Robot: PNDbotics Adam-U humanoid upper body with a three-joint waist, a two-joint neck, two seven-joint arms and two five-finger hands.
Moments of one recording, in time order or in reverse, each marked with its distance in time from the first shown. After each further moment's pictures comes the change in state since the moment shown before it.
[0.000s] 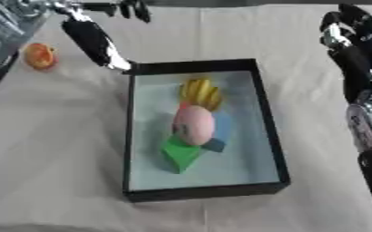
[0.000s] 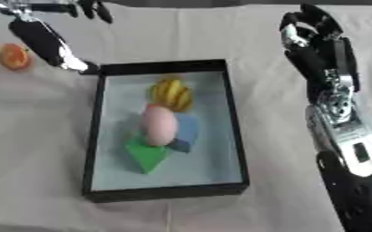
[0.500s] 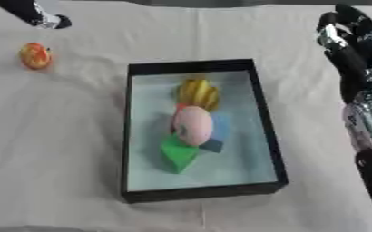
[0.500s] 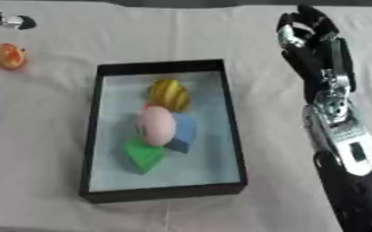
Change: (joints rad) left arm 0.011 0.002 0.133 0.305 -0.077 0.038 0.119; right arm 0.004 0.000 0.000 0.000 0.000 0.003 -0.003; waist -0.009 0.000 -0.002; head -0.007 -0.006
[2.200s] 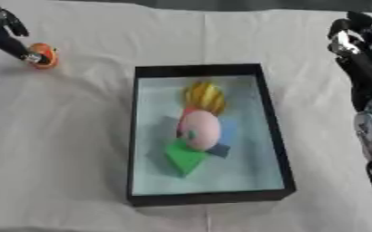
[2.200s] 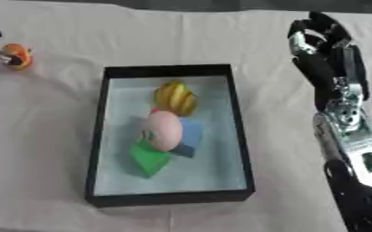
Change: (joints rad) left arm 0.028 -0.072 0.133 0.337 -0.188 0.016 0.077; right arm -0.006 0.001 0.001 0.000 0.000 0.002 -0.001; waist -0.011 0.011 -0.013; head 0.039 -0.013
